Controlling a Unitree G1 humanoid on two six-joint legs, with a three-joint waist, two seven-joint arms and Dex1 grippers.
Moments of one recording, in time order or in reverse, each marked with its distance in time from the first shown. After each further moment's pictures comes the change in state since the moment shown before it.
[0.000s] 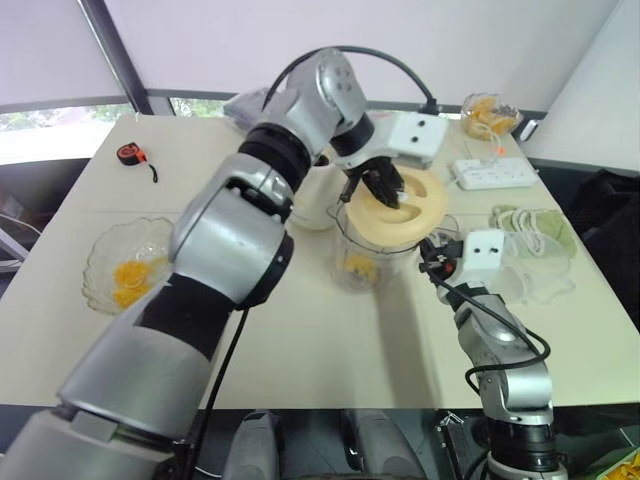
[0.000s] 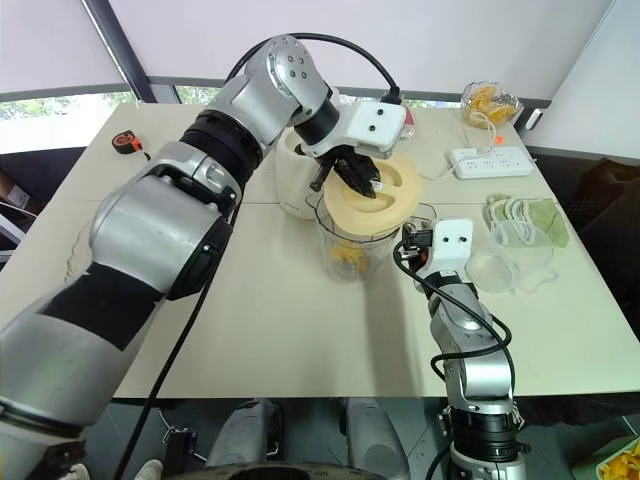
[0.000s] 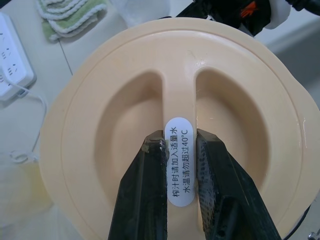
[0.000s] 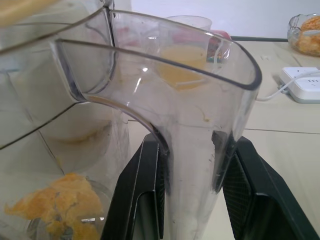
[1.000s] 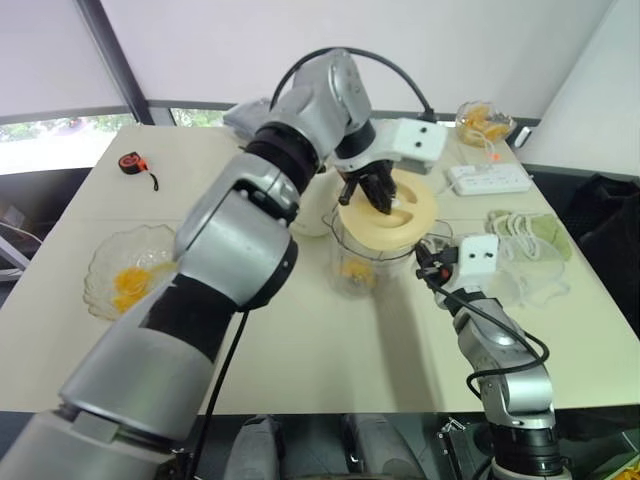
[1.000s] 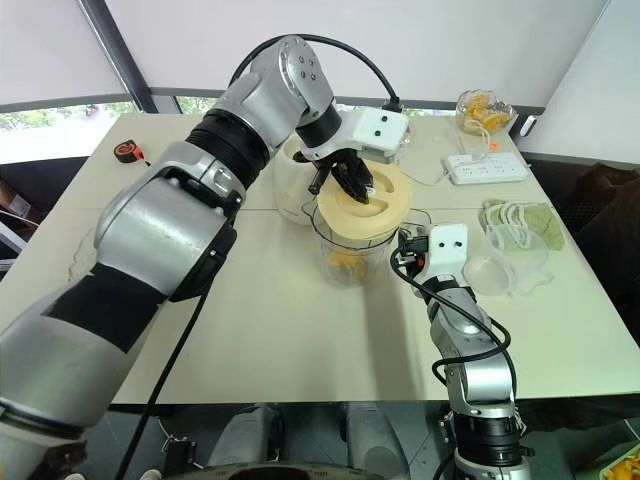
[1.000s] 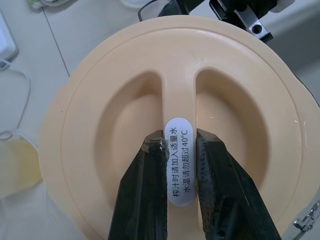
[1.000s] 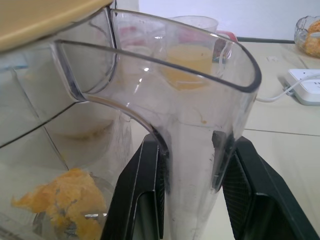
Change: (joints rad) left arm -0.008 0.003 -0.064 -0.027 0.019 0.160 -0.074; right arm 0.018 -0.016 0.031 0.012 0.008 -0.033 0.011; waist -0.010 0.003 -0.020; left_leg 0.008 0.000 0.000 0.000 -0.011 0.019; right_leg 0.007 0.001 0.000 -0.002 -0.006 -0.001
